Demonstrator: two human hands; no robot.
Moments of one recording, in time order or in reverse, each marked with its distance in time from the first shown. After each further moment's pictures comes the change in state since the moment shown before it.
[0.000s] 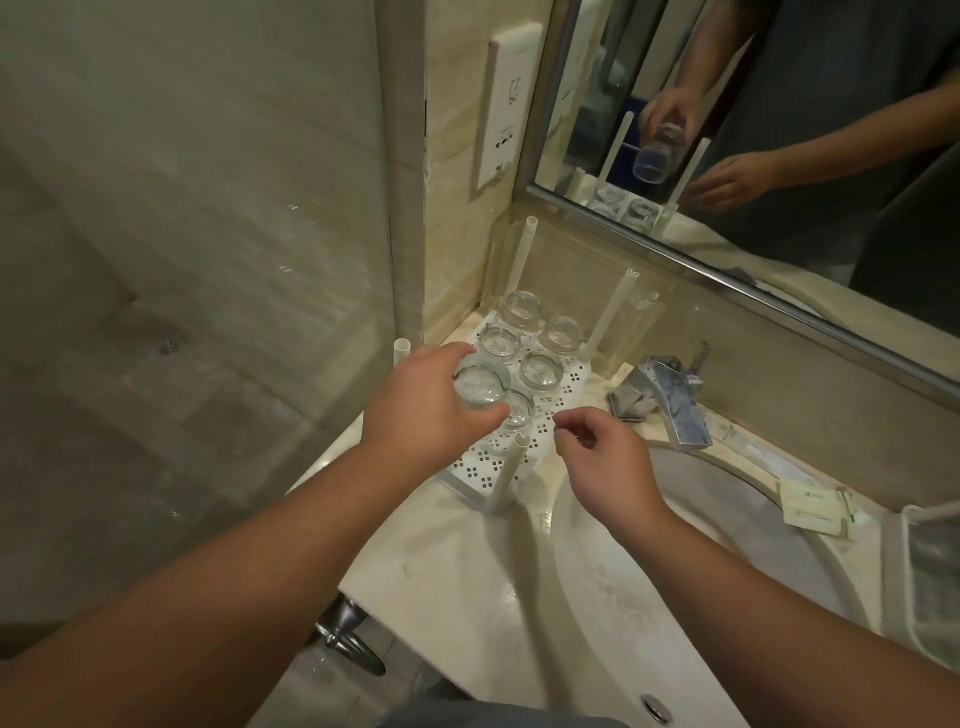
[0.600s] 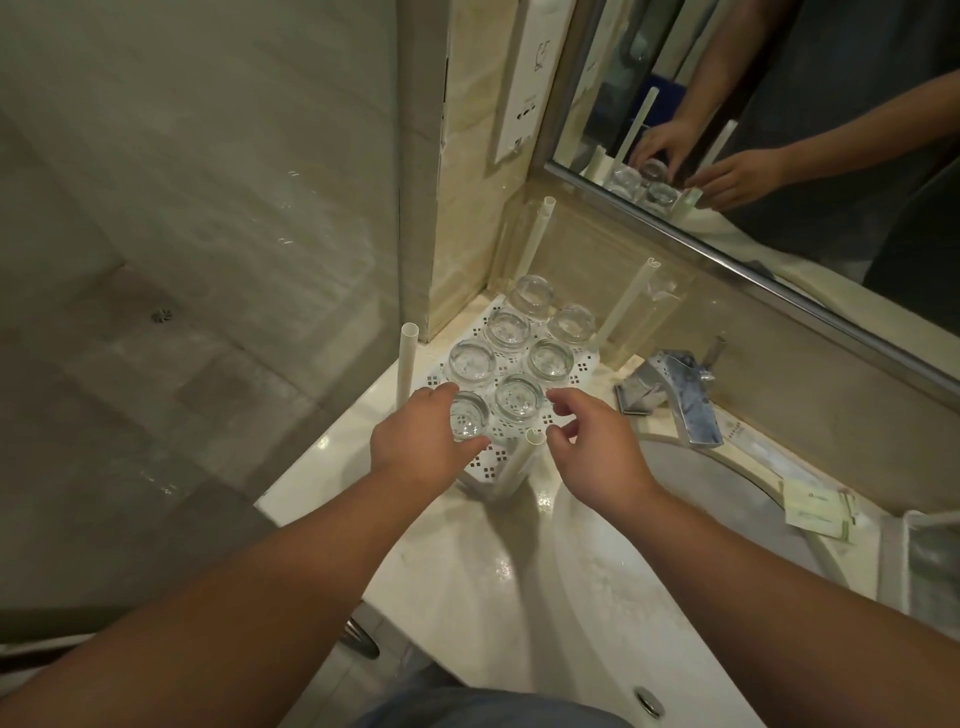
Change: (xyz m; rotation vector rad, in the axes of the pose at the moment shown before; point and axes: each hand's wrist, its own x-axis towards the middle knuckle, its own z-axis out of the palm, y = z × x) left_hand -0.004 -0.056 0.066 0.190 -0.137 -0.161; right_hand 0.023 0.008 0.014 -0.378 -0.121 -0.214
